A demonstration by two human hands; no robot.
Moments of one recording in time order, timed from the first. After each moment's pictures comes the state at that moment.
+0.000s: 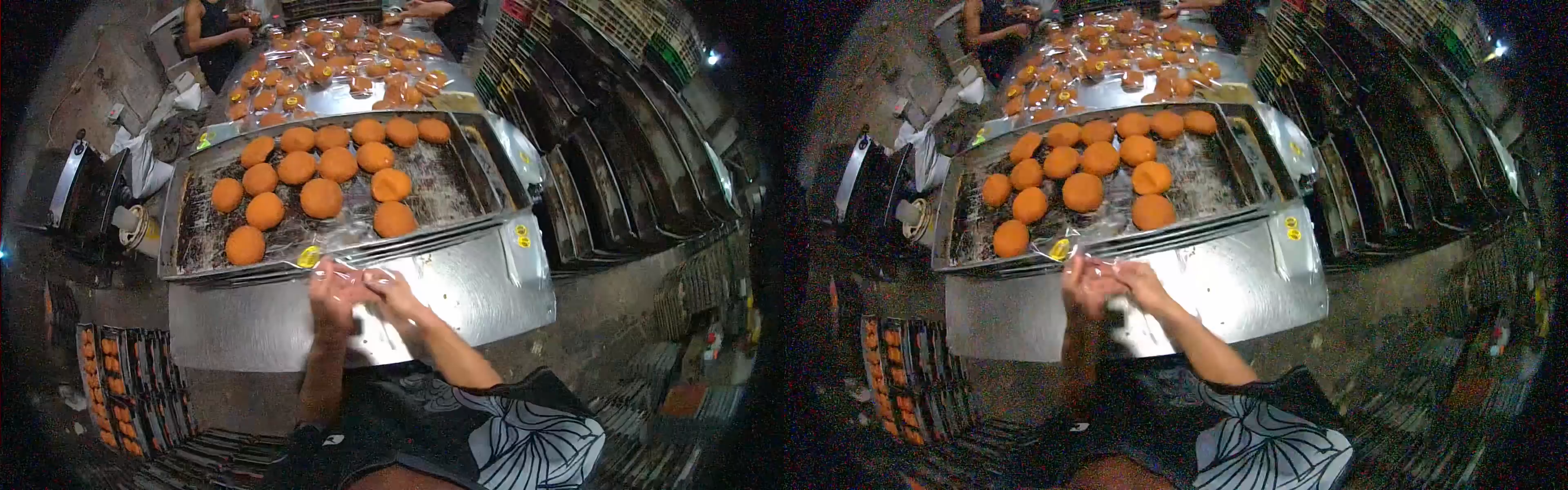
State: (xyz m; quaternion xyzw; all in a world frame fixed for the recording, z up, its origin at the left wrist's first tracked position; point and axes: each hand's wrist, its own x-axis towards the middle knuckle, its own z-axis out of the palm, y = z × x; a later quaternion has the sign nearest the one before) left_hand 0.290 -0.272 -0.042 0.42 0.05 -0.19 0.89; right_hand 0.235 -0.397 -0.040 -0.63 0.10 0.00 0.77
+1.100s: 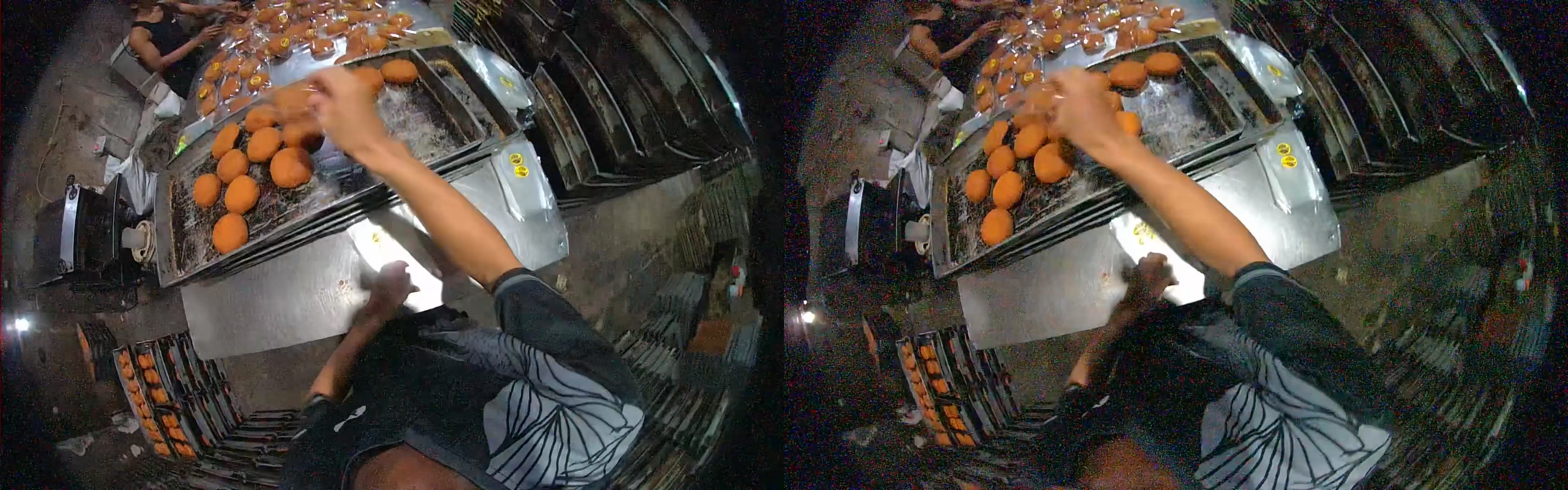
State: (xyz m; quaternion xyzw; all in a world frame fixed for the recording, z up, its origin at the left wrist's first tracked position) left_hand 0.207 -0.318 -0.162 0.78 -0.55 -0.11 0.28; right_hand 0.320 -0.474 0.080 -0.84 0.05 -0.35 0.41
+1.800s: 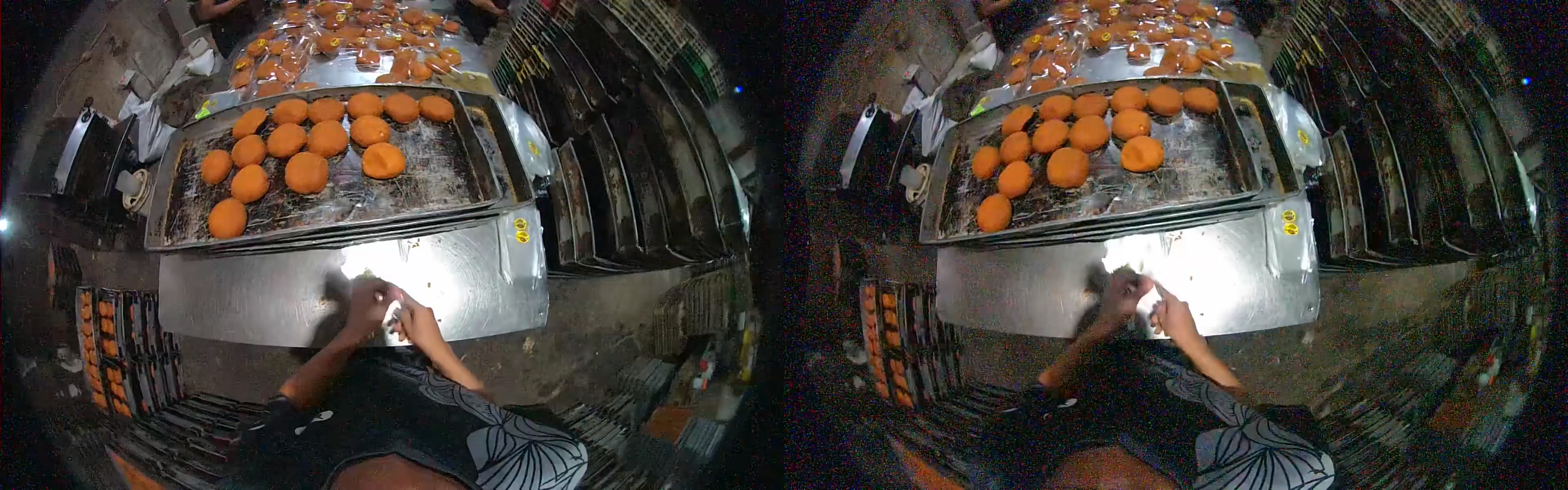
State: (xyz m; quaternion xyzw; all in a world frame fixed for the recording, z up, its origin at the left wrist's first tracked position) left_hand 0.218 -0.333 -0.078 0.72 -0.26 -0.21 0.61; right_hand 0.120 -0.443 -0.104 -0.74 0.25 0.09 0.62
